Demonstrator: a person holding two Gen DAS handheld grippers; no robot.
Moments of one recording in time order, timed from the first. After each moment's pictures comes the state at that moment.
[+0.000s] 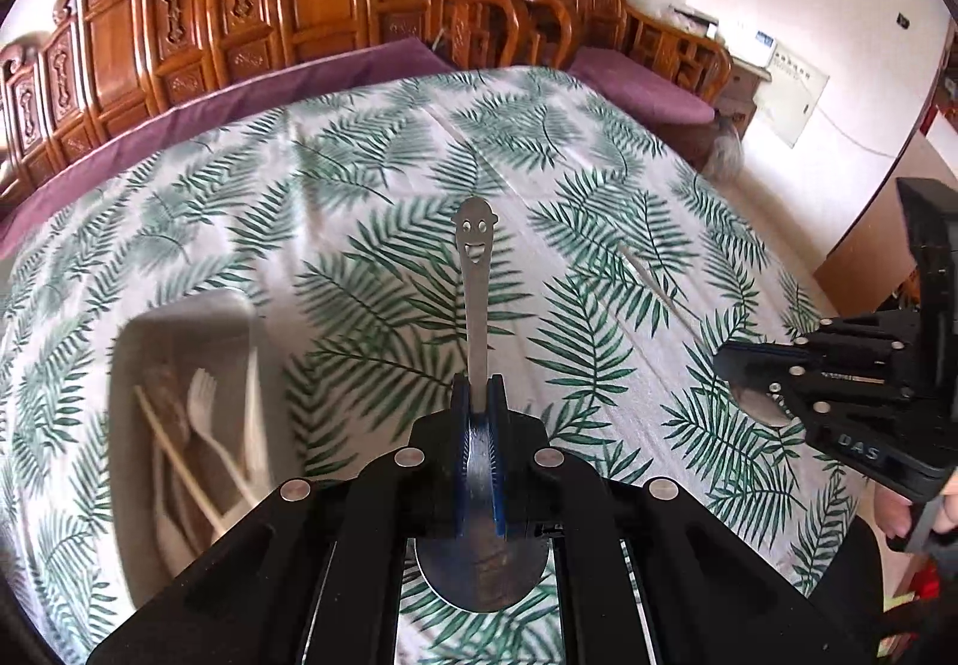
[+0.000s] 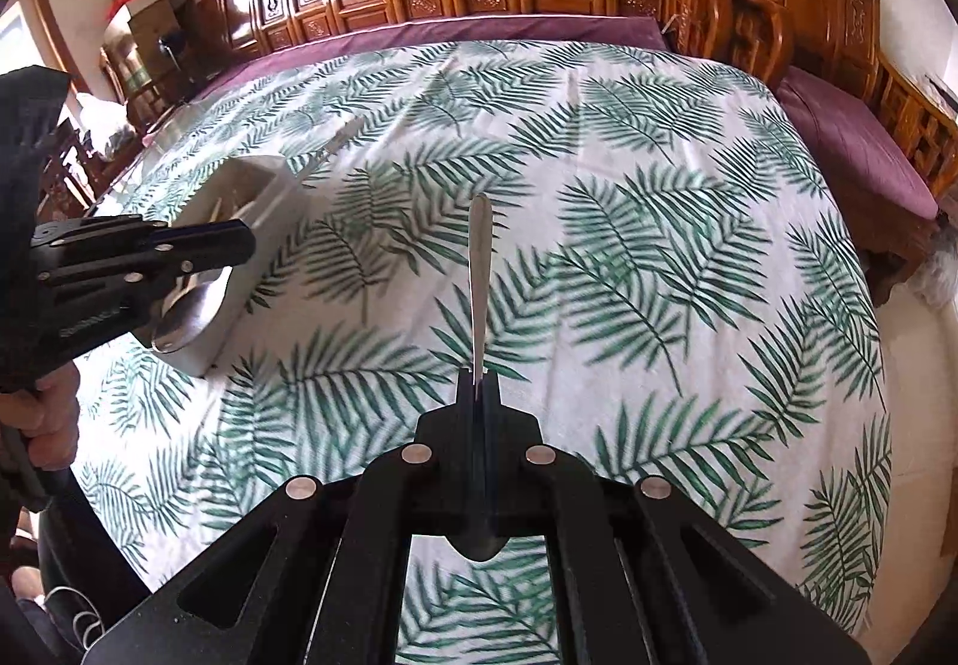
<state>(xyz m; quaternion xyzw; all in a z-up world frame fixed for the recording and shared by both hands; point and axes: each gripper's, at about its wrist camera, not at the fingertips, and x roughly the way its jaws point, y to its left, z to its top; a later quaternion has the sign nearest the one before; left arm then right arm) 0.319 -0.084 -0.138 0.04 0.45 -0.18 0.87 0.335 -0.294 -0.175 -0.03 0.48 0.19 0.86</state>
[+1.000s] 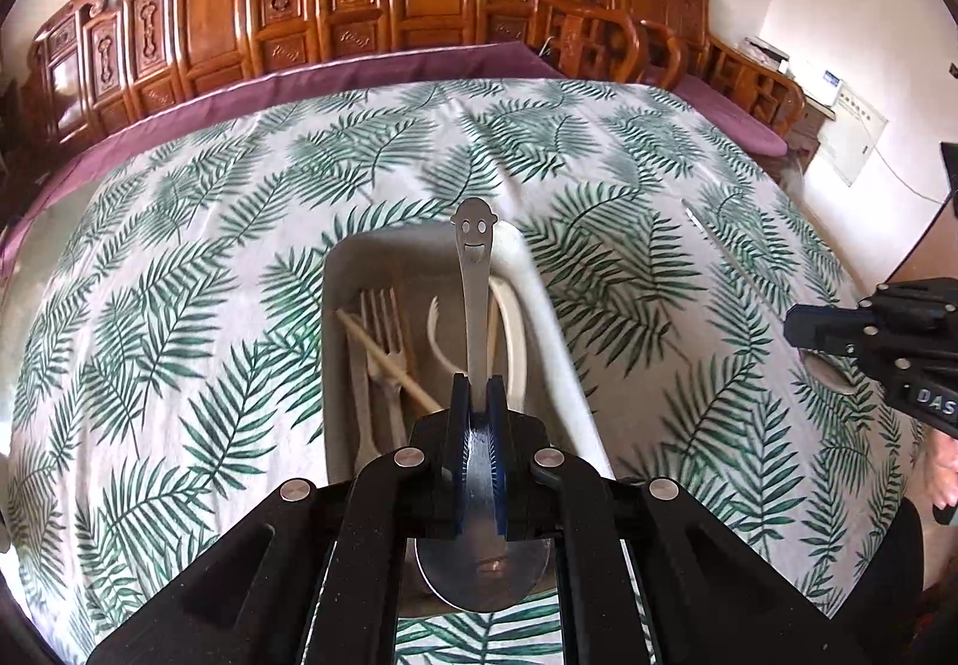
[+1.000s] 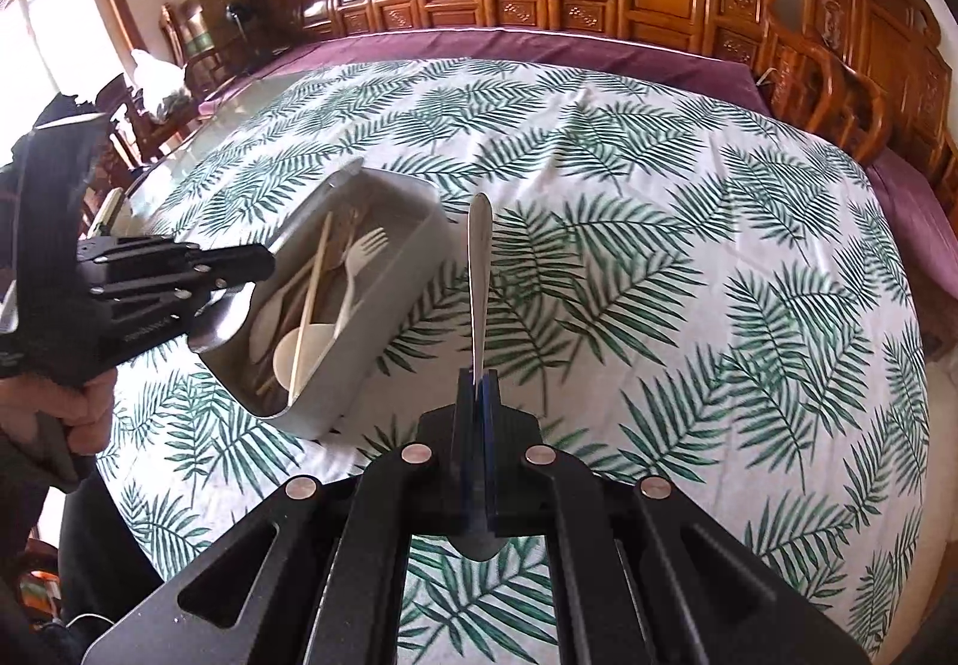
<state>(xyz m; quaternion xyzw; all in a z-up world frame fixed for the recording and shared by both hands) 0.310 0.052 -0.157 0.01 0.45 -0.11 0.89 0.342 -0.173 -0.153 -0.07 0.47 0.25 0.85</state>
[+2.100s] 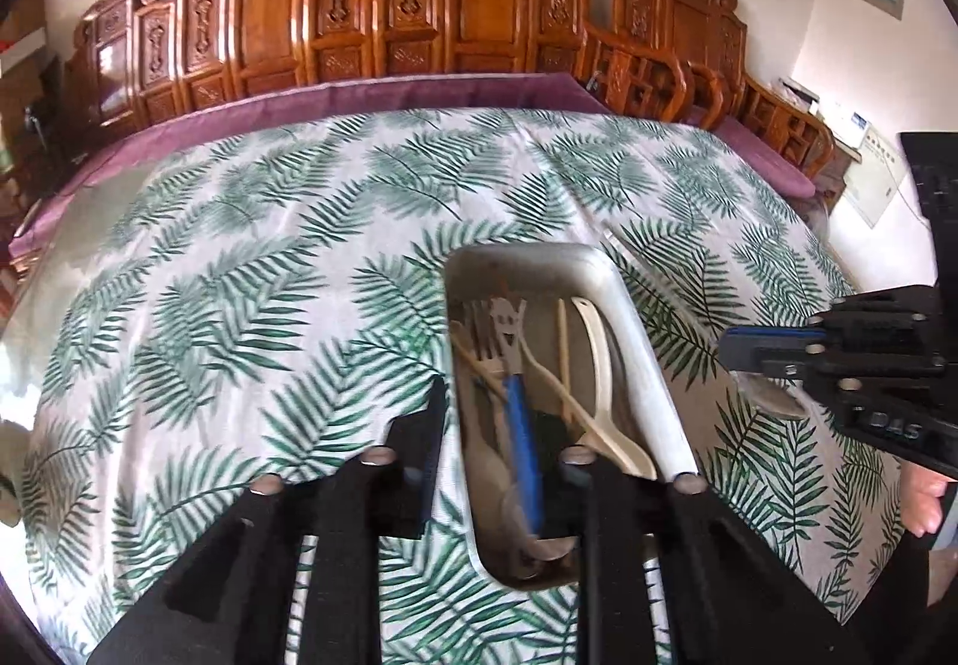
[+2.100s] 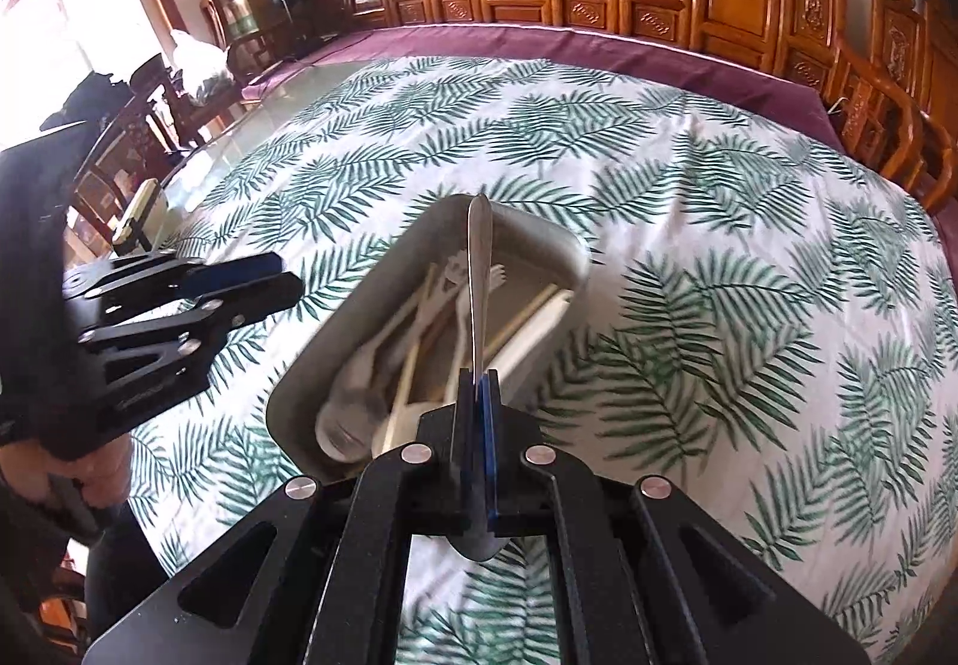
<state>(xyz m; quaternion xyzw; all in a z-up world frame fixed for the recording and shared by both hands) 0.293 0.110 -0.138 -0.01 0.42 -0.07 0.91 0.363 -0.075 -0.154 -0.07 0.47 0.30 0.83</state>
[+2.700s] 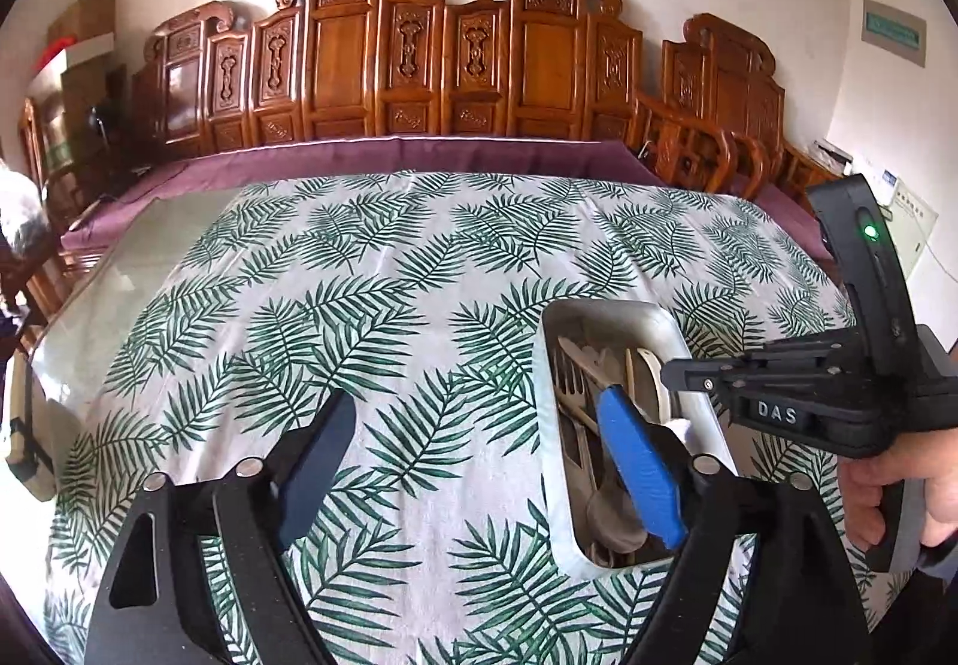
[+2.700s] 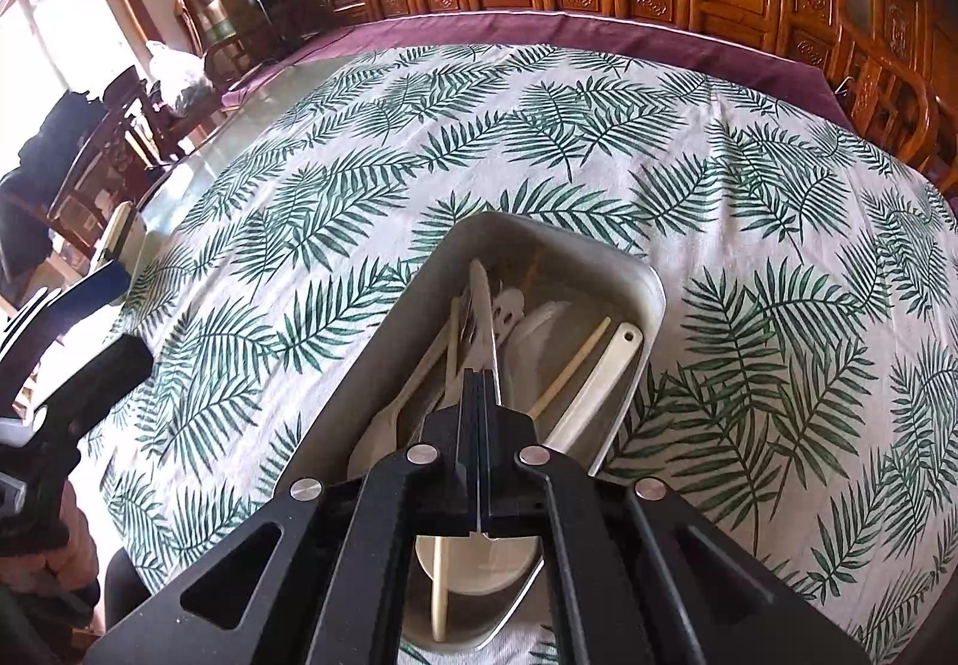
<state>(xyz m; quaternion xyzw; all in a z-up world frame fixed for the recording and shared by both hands) 0.260 0.155 -0.116 -0.03 0.35 -0.01 0.94 0.389 -0.024 -0.174 -0.06 0.48 0.28 0.83</state>
